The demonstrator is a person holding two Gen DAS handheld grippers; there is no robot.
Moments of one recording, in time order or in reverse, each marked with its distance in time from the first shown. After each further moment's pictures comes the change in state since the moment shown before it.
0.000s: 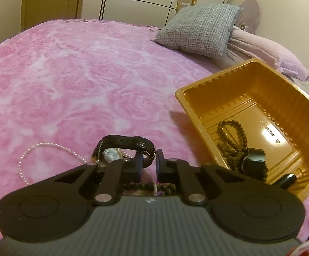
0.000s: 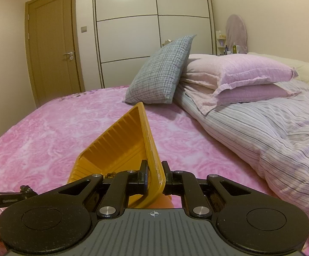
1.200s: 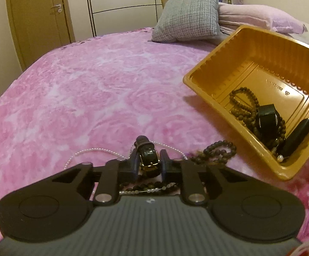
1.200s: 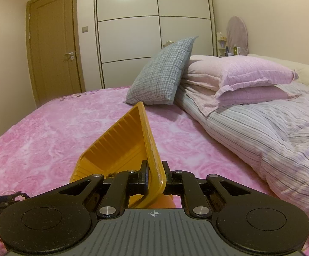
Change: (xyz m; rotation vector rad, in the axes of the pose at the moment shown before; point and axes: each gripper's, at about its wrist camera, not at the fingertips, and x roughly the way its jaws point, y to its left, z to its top) left arm -0.023 -0.008 -0.019 0.292 -0.011 0.146; right arm -0.001 0.005 0.001 -0.007 -0.004 0.001
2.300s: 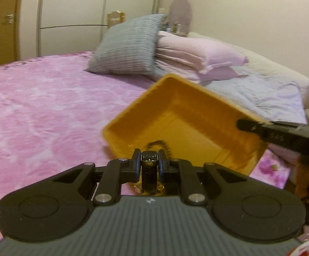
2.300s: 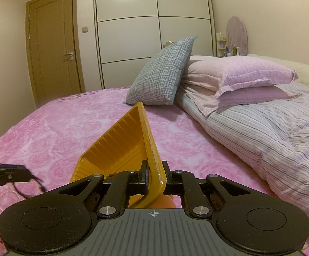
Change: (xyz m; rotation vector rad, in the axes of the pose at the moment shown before) left arm -0.026 -0.044 0.074 -0.008 -0.110 -0.404; right arm 0.000 -0.001 -0.001 0.001 -0.001 0.000
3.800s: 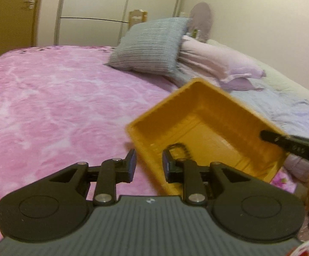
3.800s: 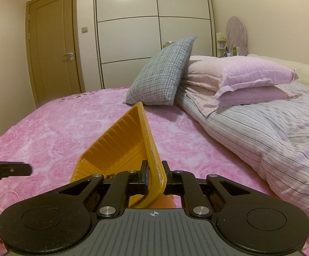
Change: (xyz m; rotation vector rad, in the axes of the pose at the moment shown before) left arm -0.011 0.046 -0.011 -0.120 -0.012 0.092; right arm 0.000 0.001 0.001 0.001 -0.001 0.001
